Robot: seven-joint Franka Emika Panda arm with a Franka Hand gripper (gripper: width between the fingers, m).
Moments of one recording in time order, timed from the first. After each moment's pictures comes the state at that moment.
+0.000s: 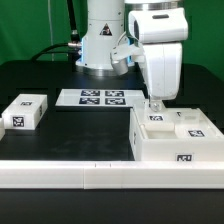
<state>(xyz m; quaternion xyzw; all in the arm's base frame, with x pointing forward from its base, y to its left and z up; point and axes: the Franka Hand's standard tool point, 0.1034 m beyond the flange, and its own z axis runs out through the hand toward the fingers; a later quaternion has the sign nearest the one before) 0.531 0.060 0.059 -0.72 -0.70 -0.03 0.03</state>
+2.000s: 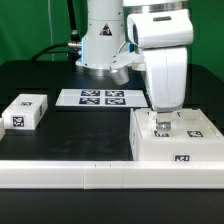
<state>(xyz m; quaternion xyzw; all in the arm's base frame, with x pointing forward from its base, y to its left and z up) 0.575 0.057 0.059 -0.72 -0.69 -0.05 0.02</state>
